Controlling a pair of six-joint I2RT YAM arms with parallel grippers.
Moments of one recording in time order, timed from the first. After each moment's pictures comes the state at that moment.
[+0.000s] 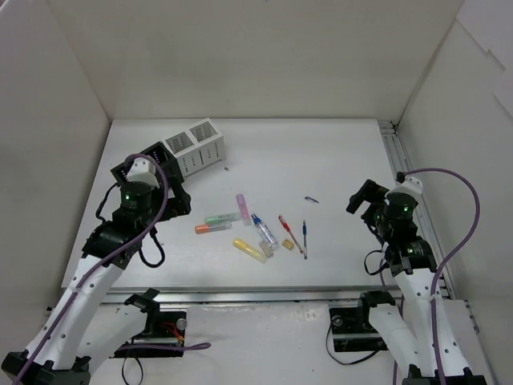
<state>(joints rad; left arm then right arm) -0.35 0.81 0.94 -0.61 -0.18 -0.43 0.05 0.68 0.69 -0.48 0.15 0.44</state>
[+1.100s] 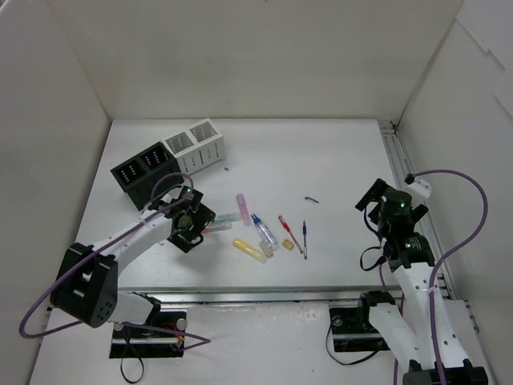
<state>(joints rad) -0.44 1.34 0.82 -0.63 -0.16 -1.34 0.05 0.73 0.69 -0.50 0.38 0.50</state>
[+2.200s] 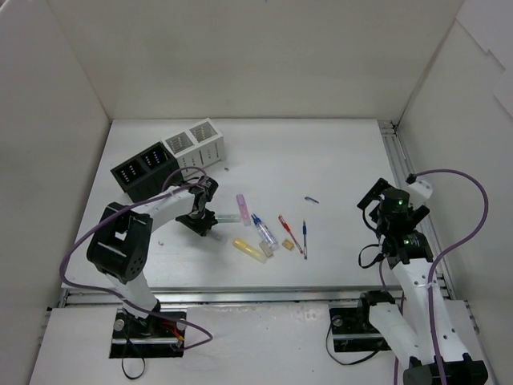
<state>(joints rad) -0.45 1.73 1.08 -0.80 -0.20 -1.47 0.05 0.76 0.69 -0.50 0.45 0.52</state>
